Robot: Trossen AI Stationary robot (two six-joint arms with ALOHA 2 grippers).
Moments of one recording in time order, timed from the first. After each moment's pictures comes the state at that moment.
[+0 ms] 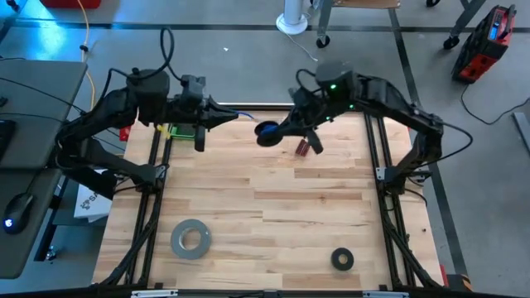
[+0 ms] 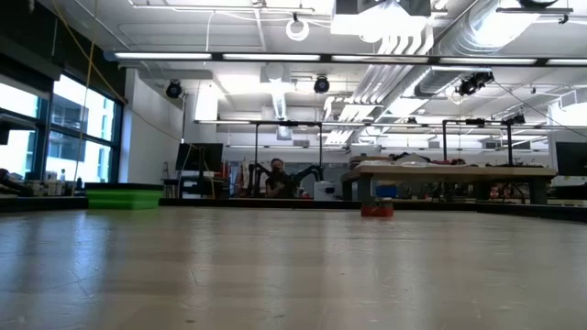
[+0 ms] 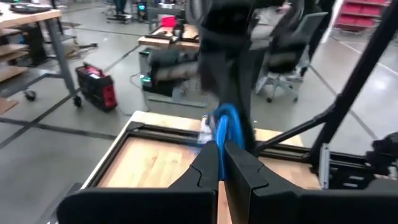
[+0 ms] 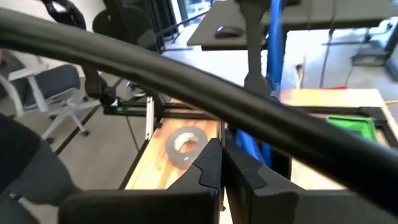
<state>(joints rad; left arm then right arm) 0.13 1.25 1.75 -0.70 0.00 -0.07 -0.20 1.63 2.06 -0.85 -0.50 -0.04</state>
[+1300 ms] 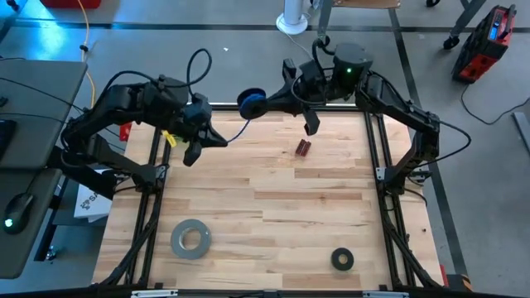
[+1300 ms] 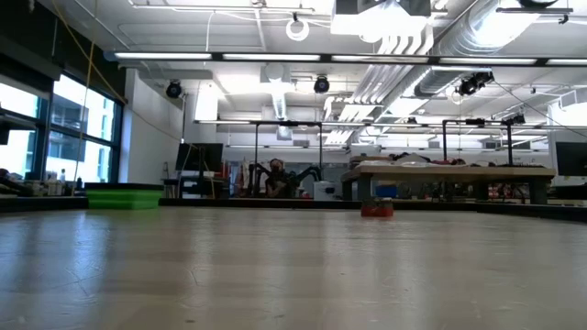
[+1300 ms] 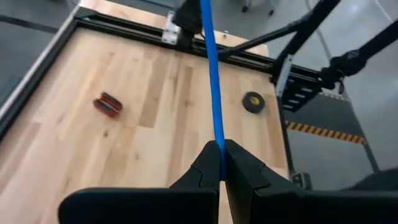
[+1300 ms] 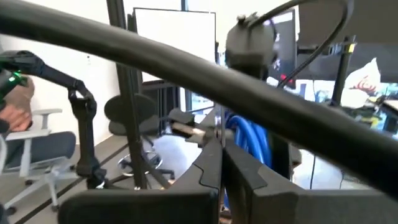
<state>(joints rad) 0.09 1.35 1.92 -1.19 0.17 -0.18 -0.25 1.66 2.06 -0.34 -0.58 0.02</state>
